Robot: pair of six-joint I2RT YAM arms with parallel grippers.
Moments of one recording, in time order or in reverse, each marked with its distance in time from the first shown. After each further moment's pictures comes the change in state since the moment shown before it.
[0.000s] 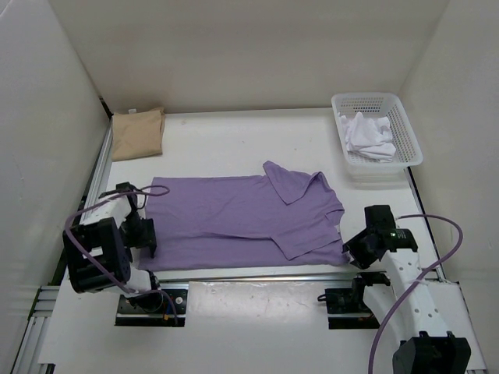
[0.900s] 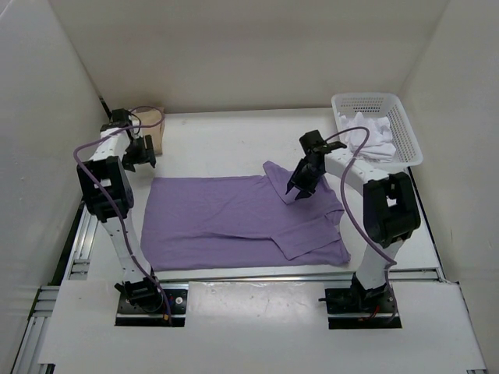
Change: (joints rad) left arm -0.036 0.722 1.052 0.166 0.122 0.000; right arm 0.348 1.117 0.835 0.283 -0.215 -0.125
